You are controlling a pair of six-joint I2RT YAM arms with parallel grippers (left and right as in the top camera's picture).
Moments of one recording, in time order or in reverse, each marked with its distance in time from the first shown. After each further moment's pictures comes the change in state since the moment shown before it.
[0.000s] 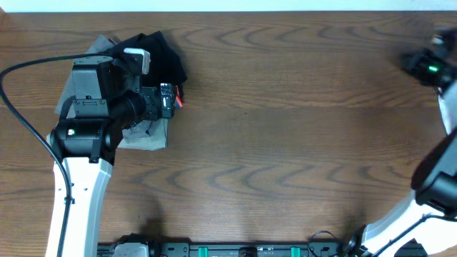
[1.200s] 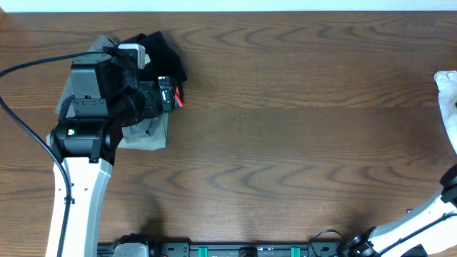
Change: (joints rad) left arm 0.000 0.000 0.000 0.049 0.004 -0.105; right arm -0.366 0.150 -0.001 0.031 0.433 0.130
